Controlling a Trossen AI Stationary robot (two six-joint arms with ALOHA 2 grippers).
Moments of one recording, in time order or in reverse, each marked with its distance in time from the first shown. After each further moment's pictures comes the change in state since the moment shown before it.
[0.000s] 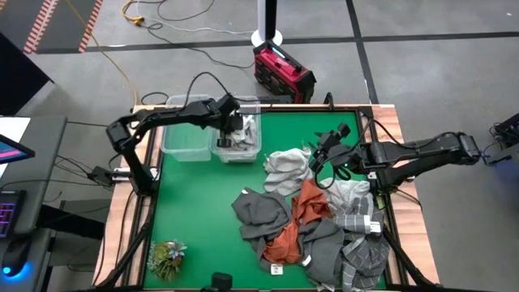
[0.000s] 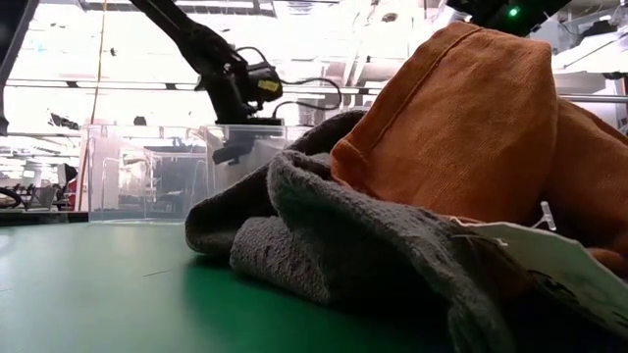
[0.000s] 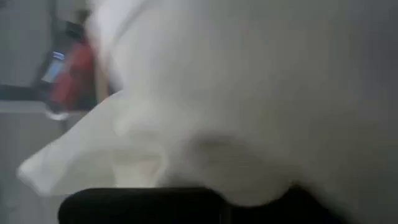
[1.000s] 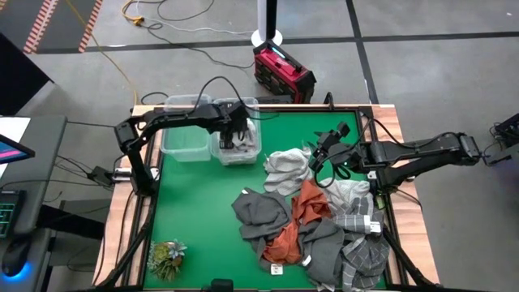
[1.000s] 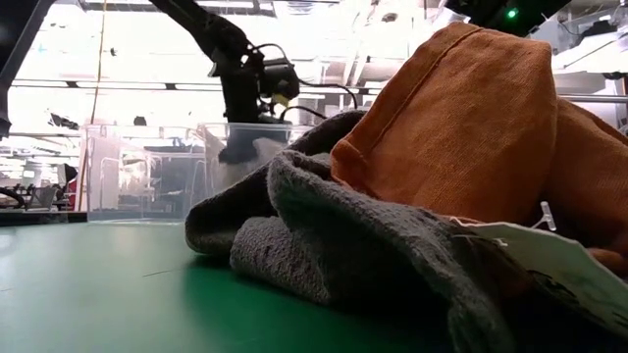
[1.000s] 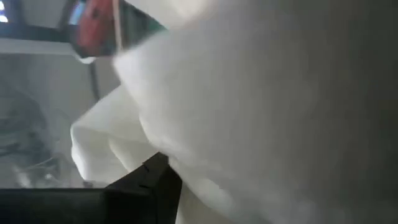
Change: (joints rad) left arm -0.110 0.050 0.134 -0.210 -0.278 -0.148; right arm -0.010 0.000 0.000 0.001 -0.019 -0.007
